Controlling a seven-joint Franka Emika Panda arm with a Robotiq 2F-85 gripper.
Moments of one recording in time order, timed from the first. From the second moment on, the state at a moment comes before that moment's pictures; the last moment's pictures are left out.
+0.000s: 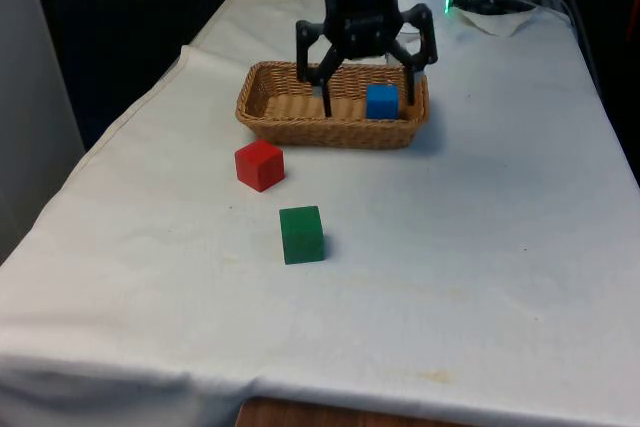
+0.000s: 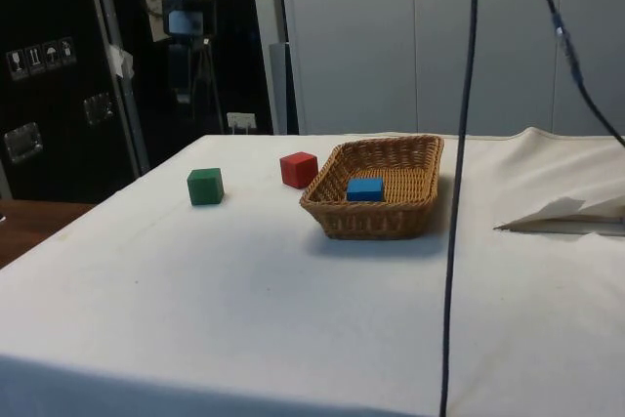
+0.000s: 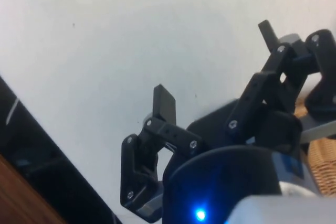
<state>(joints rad) 0.31 0.51 -0.45 -1.70 0.39 2.22 -0.56</state>
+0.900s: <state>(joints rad) 0.27 0.74 -0.51 -1.49 0.57 2.21 -0.67</state>
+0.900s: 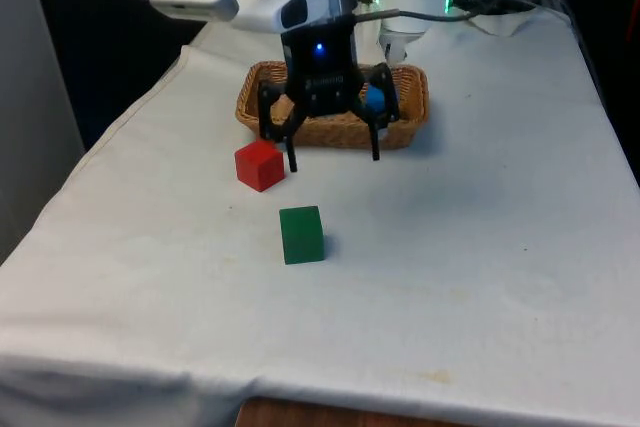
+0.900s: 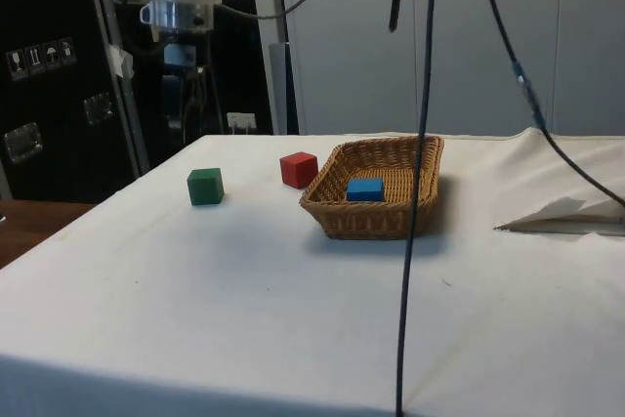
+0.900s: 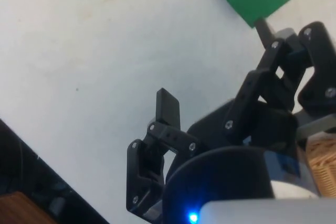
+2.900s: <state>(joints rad) 0.22 1.03 -0.55 -1.26 0.61 2.21 -0.75</state>
